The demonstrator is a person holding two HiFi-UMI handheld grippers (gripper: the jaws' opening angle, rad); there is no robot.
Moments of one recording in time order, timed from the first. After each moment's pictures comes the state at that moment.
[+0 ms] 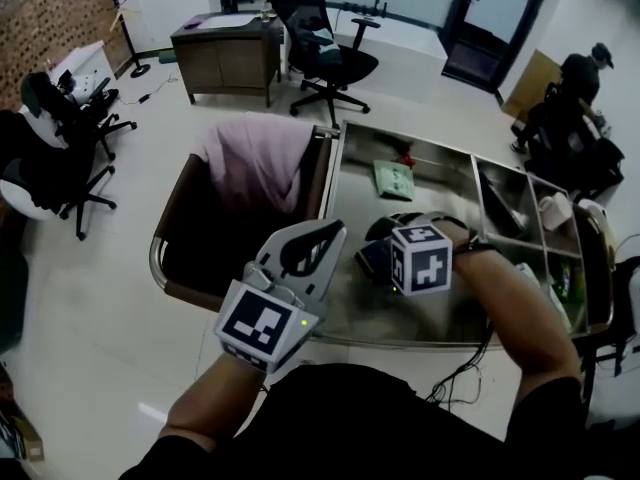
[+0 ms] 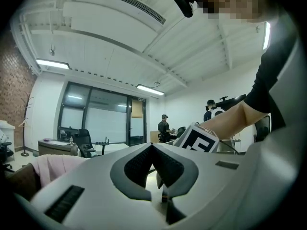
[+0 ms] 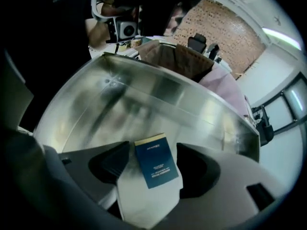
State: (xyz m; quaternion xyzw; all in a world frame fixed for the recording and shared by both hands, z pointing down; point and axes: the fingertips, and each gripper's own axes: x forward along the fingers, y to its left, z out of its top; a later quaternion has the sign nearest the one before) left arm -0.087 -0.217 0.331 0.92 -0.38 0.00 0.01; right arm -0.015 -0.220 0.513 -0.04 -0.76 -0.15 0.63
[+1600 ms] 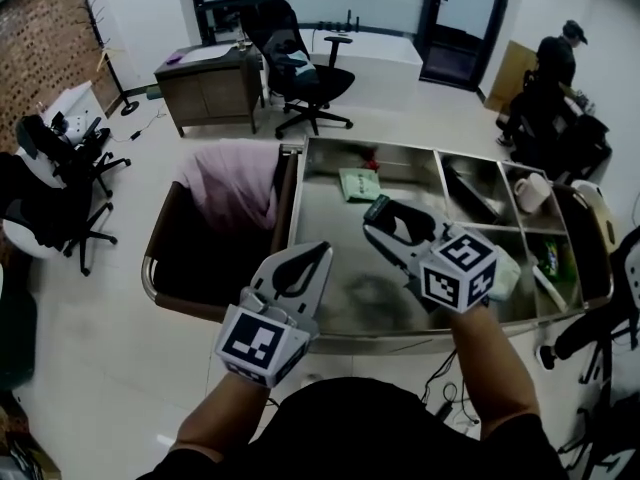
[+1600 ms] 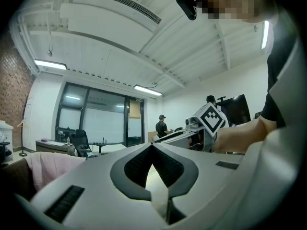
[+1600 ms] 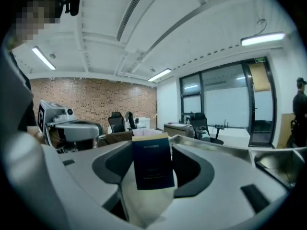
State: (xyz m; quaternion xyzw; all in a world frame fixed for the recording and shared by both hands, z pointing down) left arm -0.042 -0.182 0.331 0.93 -0.38 0.00 0.00; right arm 0.037 -0.241 0.358 0.38 -0.91 0.07 0.12
